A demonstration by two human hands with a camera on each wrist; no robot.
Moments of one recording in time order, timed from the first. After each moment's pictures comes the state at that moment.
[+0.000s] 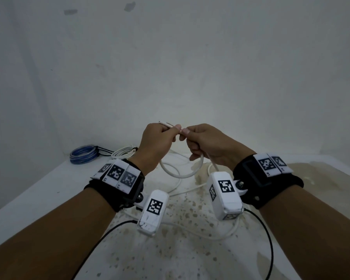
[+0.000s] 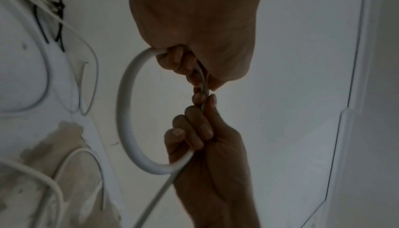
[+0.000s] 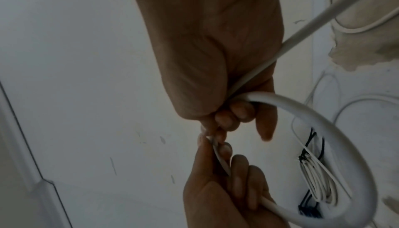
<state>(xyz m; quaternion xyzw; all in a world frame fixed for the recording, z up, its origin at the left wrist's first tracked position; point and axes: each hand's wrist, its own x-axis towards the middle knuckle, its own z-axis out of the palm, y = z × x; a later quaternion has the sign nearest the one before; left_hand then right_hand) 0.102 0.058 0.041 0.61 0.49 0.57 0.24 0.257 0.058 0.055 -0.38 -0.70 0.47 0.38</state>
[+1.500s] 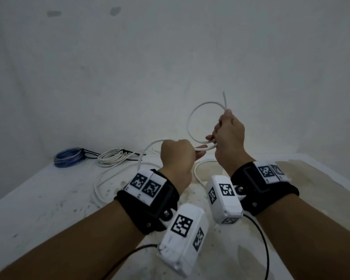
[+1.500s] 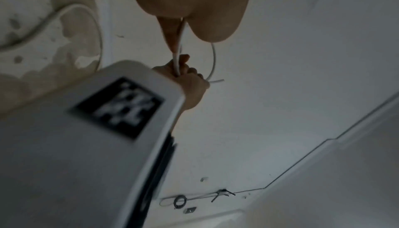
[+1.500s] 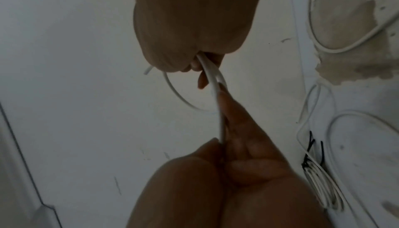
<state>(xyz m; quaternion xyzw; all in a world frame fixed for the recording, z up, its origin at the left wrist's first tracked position) 0.199 0.012 0.043 0.29 0.42 0.66 0.54 0.300 0.058 0.053 -0.37 -0.37 0.39 0.76</state>
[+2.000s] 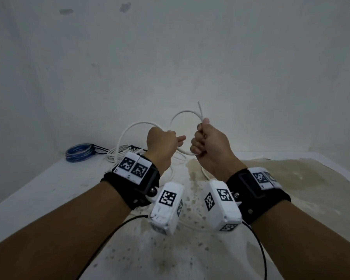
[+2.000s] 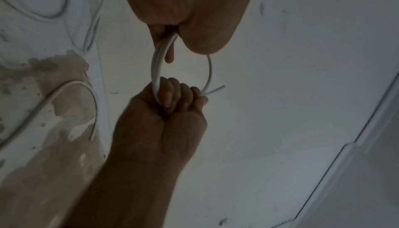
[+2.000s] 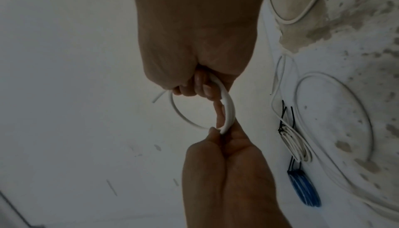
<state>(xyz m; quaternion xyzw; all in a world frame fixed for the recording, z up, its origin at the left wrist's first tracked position) 0.150 0.030 0.048 0.40 0.47 0.66 0.43 0.258 0.041 0.032 -0.27 -0.38 0.62 0.63</state>
